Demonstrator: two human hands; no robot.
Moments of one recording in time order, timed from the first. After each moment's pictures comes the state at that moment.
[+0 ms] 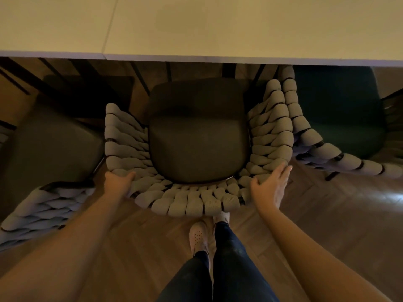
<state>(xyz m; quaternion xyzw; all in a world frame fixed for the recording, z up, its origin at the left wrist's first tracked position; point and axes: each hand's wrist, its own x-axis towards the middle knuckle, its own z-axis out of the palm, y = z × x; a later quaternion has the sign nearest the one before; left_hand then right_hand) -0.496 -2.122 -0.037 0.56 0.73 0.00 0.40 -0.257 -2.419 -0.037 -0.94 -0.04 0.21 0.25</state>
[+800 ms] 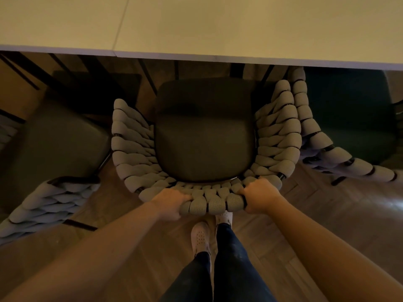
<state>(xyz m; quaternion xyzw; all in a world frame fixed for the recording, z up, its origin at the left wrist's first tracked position) -0.456 -2.212 -0.036 0.92 0.08 -0.33 0.18 -0.246 -2.396 -0.022 -0.71 -0.63 0.25 -0.19</state>
